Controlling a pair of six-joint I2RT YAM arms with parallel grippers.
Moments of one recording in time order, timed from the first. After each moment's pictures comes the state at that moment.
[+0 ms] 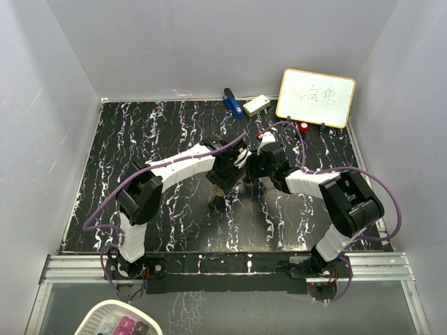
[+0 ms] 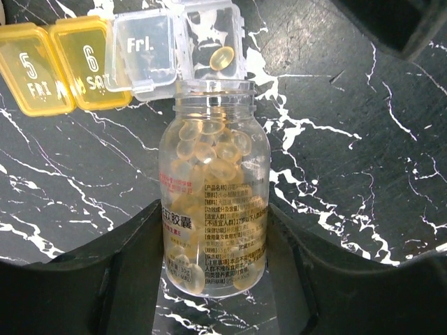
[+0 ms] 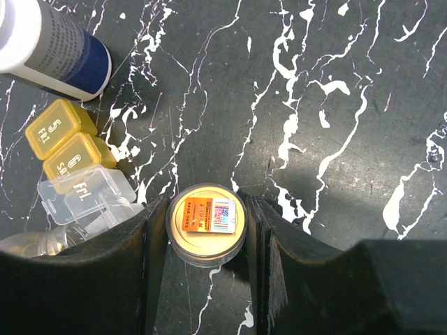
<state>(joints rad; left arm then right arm) -0.83 1.95 1.55 -0.90 -0.01 -0.10 0.47 1.64 0.75 0.31 -0.04 0.30</state>
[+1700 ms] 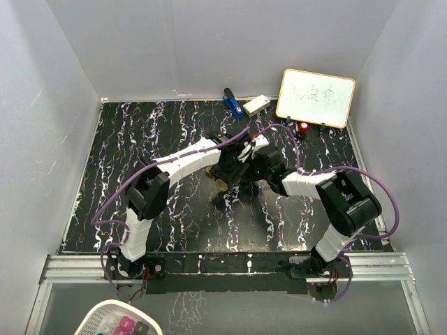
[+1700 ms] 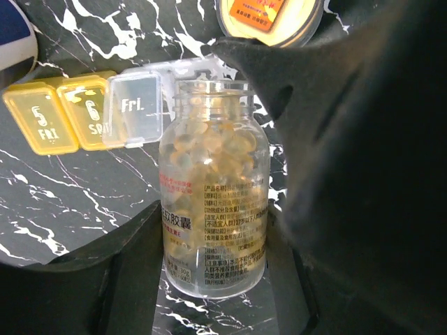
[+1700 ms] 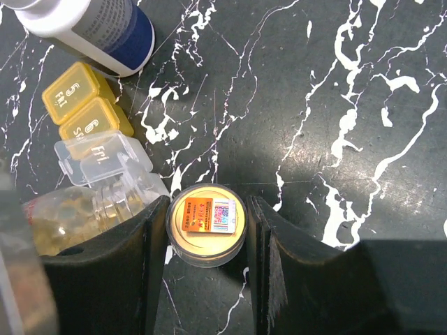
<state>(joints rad) -0.83 2.05 1.72 -1.00 -0.02 -0.12 0.51 1.66 0.74 0.34 -0.09 0.29</state>
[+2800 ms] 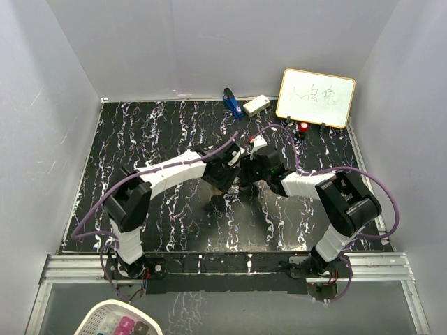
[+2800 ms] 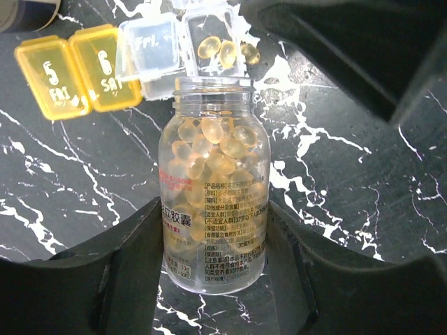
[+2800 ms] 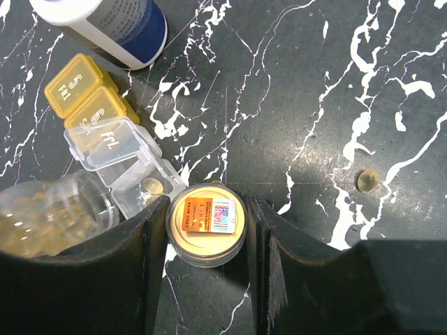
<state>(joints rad) -0.83 1.86 1.41 -0.76 -0.08 -0.17 0.52 1.66 0.74 0.33 -0.10 0.26</state>
